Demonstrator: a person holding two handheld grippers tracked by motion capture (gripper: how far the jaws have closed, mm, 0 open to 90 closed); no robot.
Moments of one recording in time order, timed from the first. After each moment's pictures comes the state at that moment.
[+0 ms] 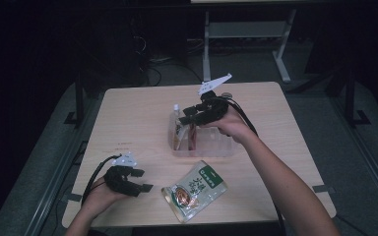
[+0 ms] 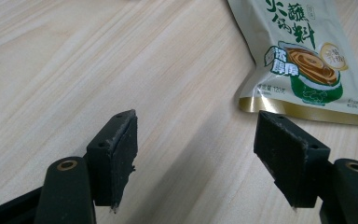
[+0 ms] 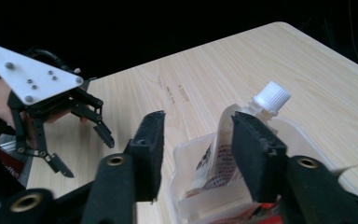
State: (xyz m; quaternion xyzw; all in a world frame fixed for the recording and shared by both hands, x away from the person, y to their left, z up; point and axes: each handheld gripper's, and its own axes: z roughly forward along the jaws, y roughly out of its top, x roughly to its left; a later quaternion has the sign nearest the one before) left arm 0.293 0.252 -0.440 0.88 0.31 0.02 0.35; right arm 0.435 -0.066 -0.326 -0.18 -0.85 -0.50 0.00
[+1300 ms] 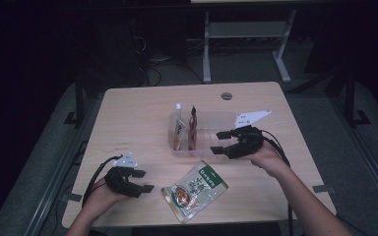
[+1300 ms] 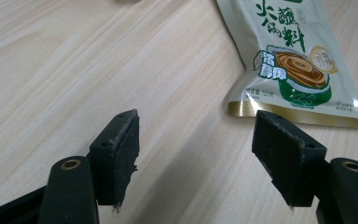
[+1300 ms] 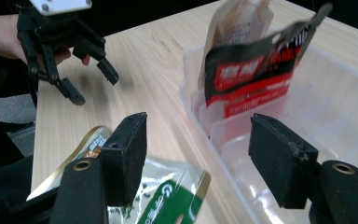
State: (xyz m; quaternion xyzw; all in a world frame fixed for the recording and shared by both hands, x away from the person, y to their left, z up) left arm 0.289 0.247 -0.437 0.88 0.30 0.03 0.35; right arm 0.354 -0.150 -0.371 -0.22 -0.84 -0.49 -0.04
